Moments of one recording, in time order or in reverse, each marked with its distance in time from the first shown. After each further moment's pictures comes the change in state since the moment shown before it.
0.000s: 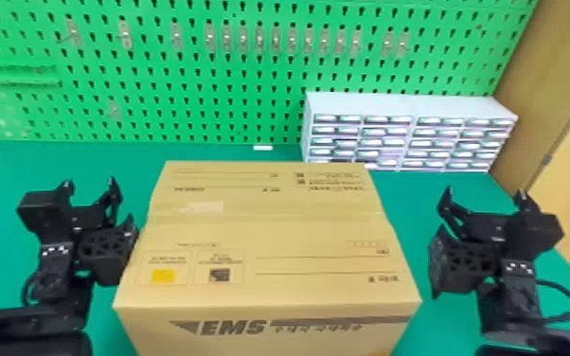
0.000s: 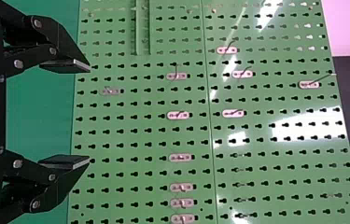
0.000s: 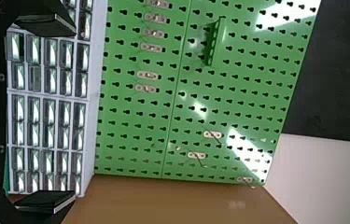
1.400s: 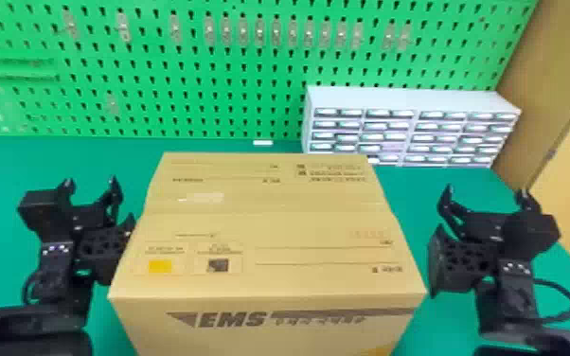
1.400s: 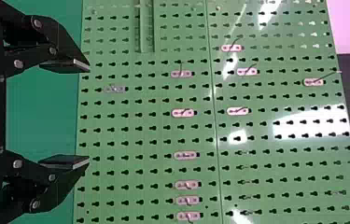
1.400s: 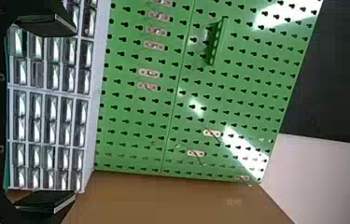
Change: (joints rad) left arm -0.003 0.000 0.001 0.000 -0.002 0.000 -0.007; right arm -0.001 0.001 0.006 0.006 0.028 -0.025 -0.031
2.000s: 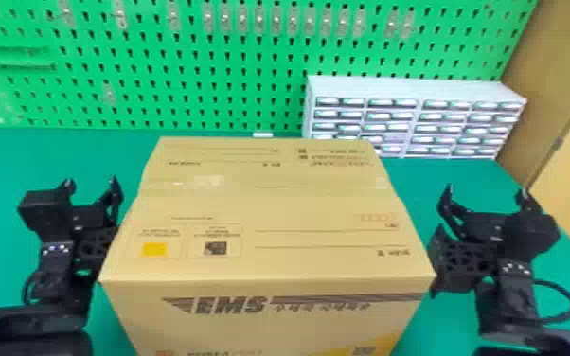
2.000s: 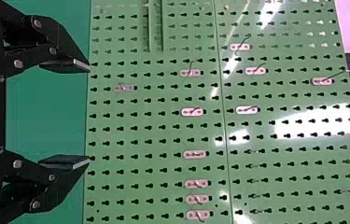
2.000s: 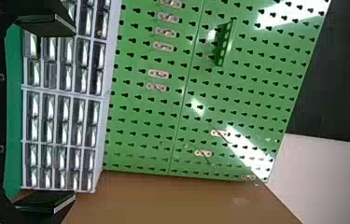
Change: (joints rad) left arm 0.000 0.000 0.000 0.000 0.000 0.000 -0.001; right arm 0.001 0.000 0.000 0.000 0.001 -0.001 -0.005
